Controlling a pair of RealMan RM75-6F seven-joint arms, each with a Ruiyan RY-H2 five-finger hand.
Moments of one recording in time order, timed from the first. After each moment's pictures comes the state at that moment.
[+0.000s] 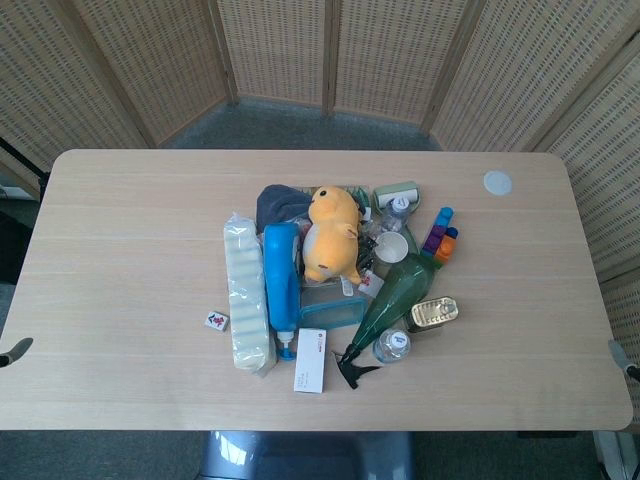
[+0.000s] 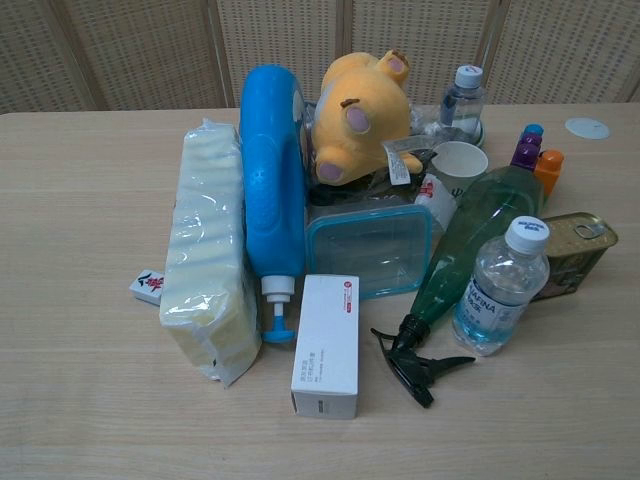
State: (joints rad) left arm -0.05 -0.77 -0.07 -2.12 1.35 1.57 0.21; right arm -0.08 -1.06 0.24 -1.82 -1.35 1.76 -0.18
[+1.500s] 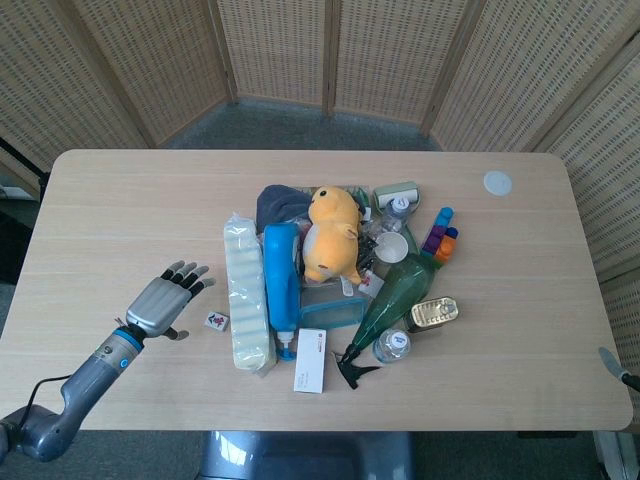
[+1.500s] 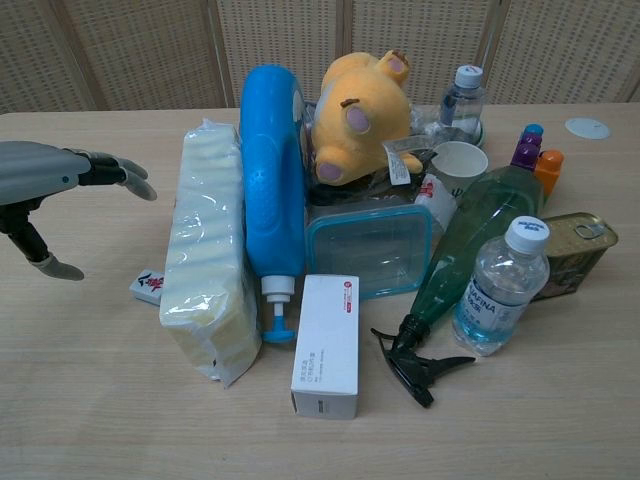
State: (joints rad) left arm -0.56 -1.32 -0.07 -1.56 1.34 0.87 0.32; right arm -0.10 -0.99 0.21 -1.89 -1.36 1.71 -0.03
